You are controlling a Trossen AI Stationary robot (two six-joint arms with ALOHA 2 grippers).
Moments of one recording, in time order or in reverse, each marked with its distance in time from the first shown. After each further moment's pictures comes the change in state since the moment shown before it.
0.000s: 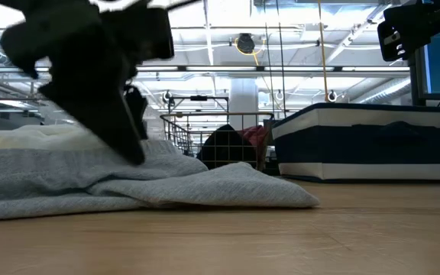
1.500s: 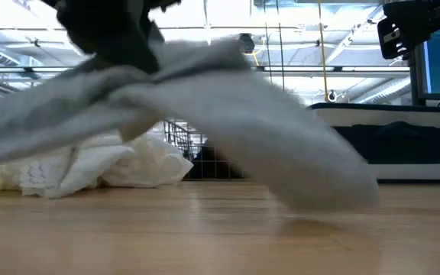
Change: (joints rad) left arm 0.062 -0.099 -0.001 0.170 0.384 0.232; right arm 0.000 0.000 -0.002 0.029 -0.001 0.000
